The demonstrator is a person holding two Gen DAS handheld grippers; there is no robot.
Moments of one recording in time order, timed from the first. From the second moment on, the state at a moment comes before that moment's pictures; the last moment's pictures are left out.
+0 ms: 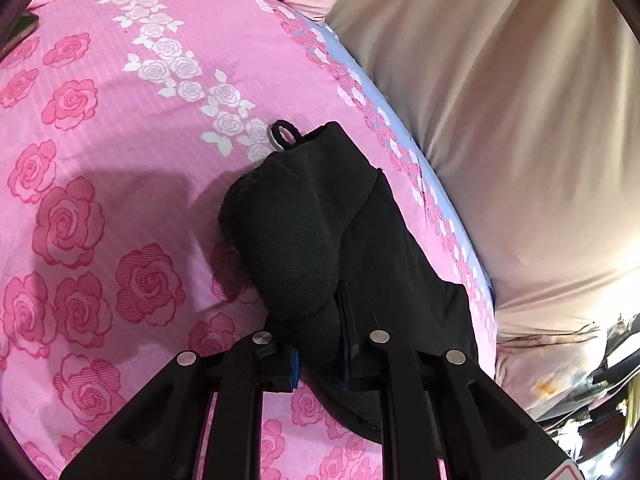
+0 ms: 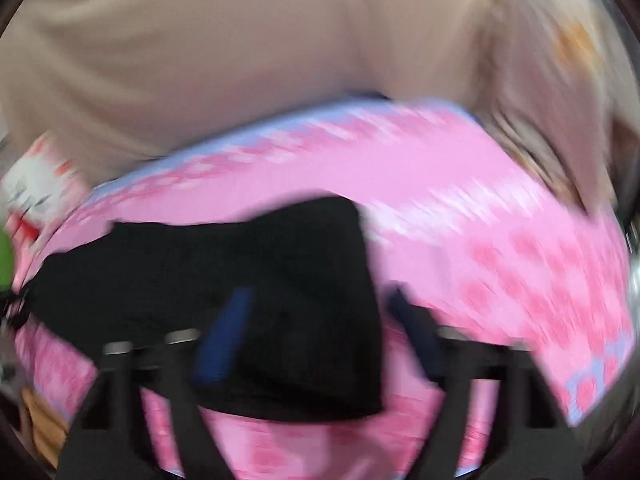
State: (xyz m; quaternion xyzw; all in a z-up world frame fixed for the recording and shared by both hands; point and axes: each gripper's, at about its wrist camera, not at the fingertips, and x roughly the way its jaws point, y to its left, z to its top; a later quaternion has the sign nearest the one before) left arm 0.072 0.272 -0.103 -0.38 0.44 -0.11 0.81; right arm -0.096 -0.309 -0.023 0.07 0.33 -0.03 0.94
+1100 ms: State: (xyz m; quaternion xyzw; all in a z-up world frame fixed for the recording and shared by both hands) left arm 0.046 0.194 0.024 -0.25 0.35 -0.21 0.88; right arm -0.080 -0.306 -0.017 0.17 0.32 0.03 0.93
